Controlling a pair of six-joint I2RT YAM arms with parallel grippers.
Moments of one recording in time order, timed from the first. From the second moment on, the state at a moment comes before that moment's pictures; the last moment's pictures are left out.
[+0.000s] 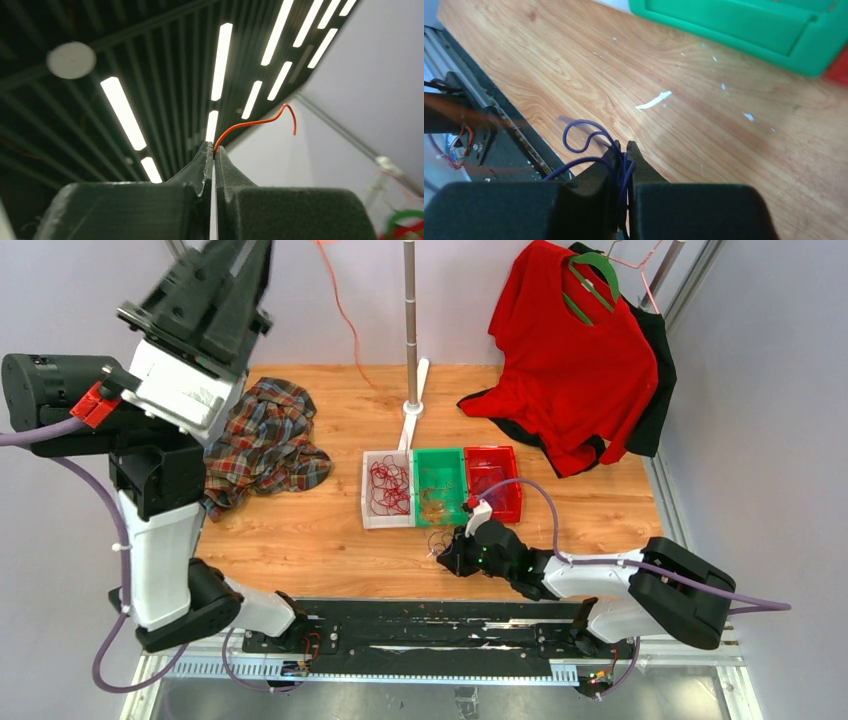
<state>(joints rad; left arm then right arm) -0.71 1.36 2.36 -0.09 0.46 0.80 1.02 1.32 0.35 0.45 0.03 0.66</state>
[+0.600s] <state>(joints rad) -0.72 1.49 2.50 0.35 0.22 0.94 1.02 1.27 0.44 0.07 0.17 0.70</state>
